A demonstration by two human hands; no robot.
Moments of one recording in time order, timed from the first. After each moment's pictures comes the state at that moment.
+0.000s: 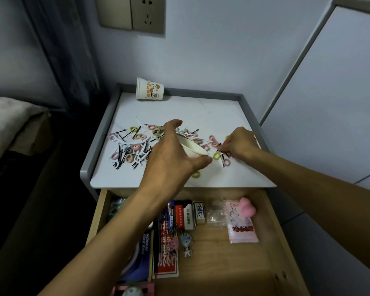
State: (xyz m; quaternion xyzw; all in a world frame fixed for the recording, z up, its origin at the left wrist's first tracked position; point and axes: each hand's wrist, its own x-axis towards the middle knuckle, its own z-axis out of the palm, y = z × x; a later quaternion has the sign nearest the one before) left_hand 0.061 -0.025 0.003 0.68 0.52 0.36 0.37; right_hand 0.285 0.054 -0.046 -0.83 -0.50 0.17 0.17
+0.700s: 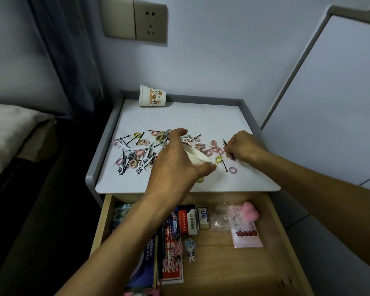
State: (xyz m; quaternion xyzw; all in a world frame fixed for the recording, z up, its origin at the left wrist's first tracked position) left_hand 0.057 -0.027 0.003 0.69 0.50 0.36 0.38; right_hand 0.282 0.052 -0.034 -0.84 -0.50 0.17 0.13
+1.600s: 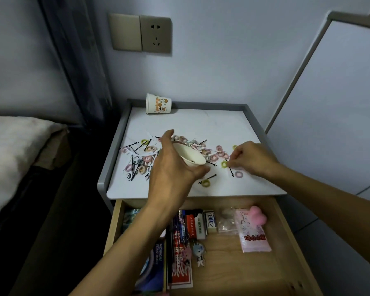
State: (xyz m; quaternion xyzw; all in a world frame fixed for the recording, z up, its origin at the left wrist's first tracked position) left_hand 0.047 -0.025 0.001 0.66 0.53 0.40 0.35; right_hand 0.283 0.019 -0.028 -0.77 -0.60 0.18 0.13
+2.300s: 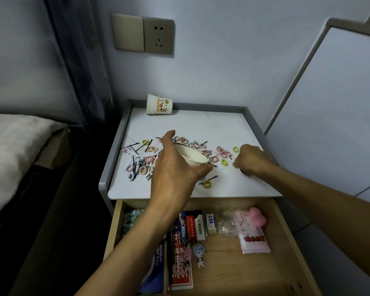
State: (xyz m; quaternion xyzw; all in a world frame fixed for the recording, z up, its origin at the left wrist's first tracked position) left_hand 0.044 -0.028 0.006 0.63 0.54 0.41 0.38; right_hand 0.278 0.044 -0.043 -0.86 -0.50 0.10 0.01
